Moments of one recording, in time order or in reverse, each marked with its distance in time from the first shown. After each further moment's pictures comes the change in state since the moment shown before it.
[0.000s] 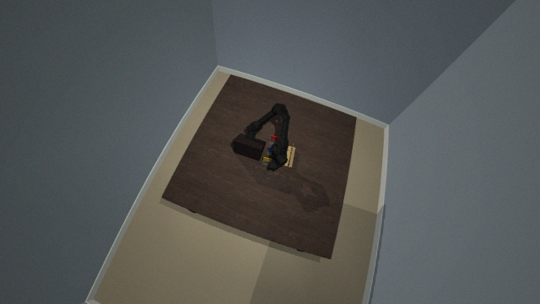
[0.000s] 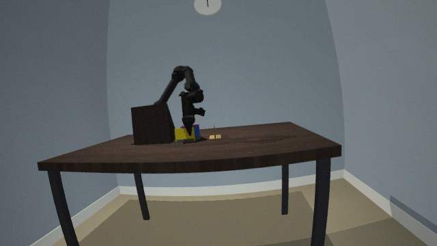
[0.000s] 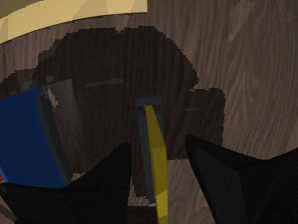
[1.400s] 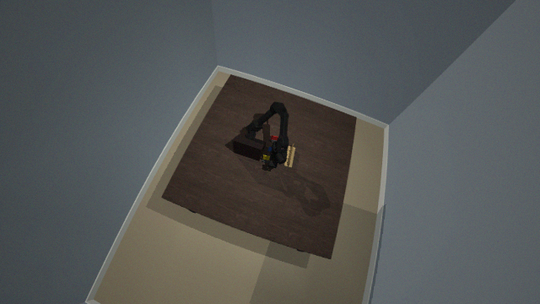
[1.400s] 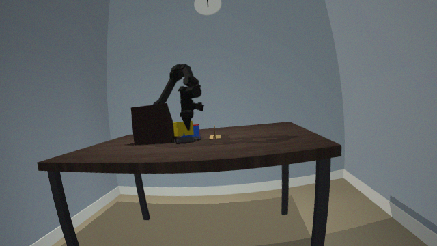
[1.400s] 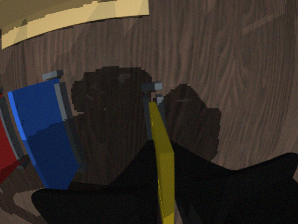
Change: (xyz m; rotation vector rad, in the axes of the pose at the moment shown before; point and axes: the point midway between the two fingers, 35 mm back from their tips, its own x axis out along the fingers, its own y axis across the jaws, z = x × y) arm -0.027 0.004 -0.005 0.023 0.007 0.019
